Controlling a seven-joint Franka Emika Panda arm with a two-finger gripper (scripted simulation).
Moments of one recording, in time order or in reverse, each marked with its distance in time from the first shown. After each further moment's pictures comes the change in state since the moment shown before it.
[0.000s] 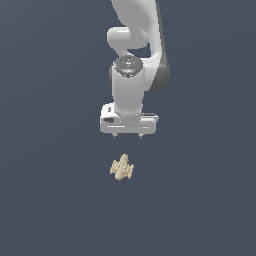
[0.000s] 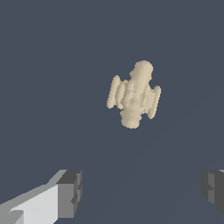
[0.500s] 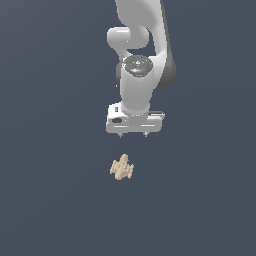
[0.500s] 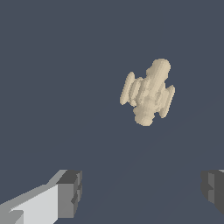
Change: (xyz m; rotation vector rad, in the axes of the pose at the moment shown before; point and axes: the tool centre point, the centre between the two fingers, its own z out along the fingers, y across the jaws) arm -0.005 -0.021 -0.001 -0.003 -0.014 -0.071
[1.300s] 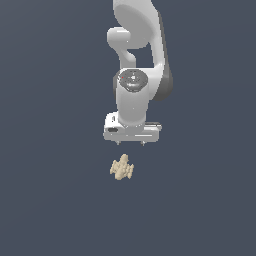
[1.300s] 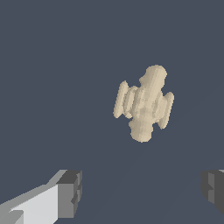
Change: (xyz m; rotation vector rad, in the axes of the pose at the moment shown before) arm 0.024 0.010 0.022 0.006 0.003 0.077
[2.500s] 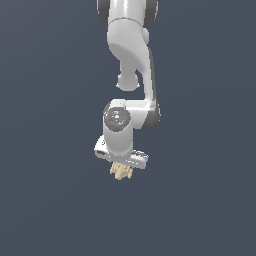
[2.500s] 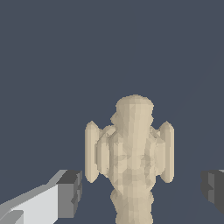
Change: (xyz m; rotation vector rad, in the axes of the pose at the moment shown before) arm 0.057 0.038 0.077 0.005 0.014 0.236
